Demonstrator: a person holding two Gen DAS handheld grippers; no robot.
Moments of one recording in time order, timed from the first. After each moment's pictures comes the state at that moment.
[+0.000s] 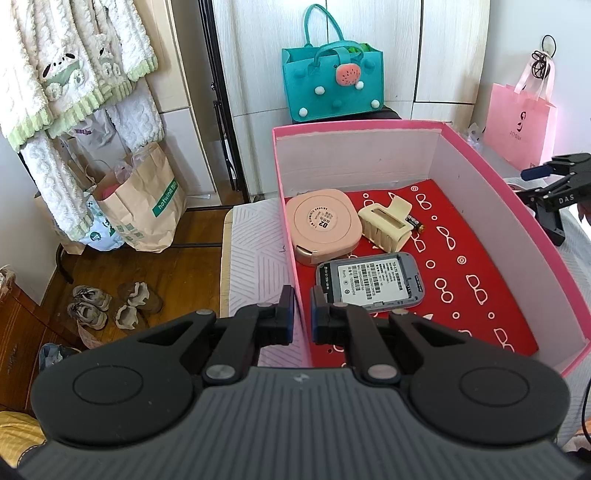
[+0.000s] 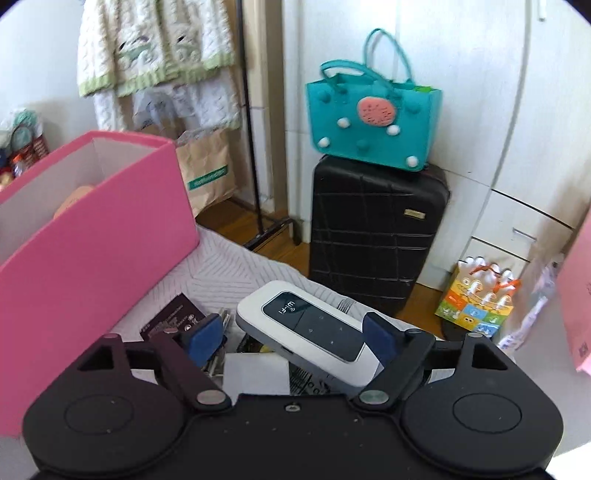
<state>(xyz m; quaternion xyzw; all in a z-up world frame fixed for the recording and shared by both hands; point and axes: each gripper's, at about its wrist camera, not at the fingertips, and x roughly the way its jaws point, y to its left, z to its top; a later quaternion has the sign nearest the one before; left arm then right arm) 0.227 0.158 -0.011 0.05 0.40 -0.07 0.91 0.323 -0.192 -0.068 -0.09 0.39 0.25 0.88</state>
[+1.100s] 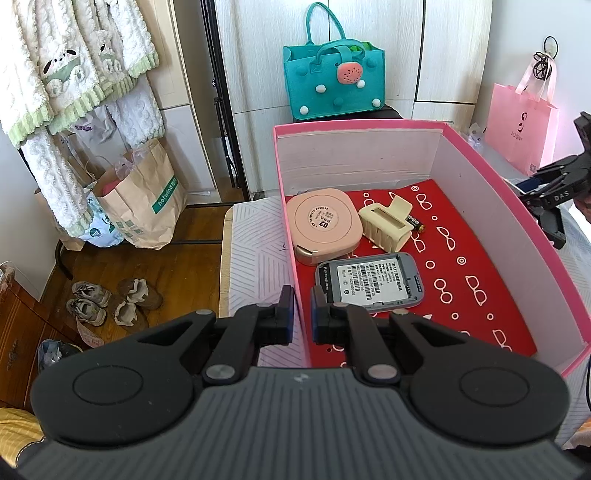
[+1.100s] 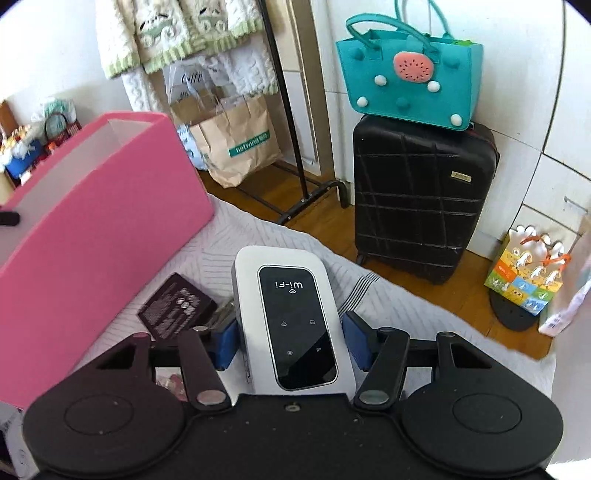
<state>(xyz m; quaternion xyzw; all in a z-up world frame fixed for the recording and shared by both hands) 0.227 0.159 -0.010 0.05 0.40 -0.07 0.91 0.351 -0.210 -0.078 -0.05 0.45 0.32 0.83</state>
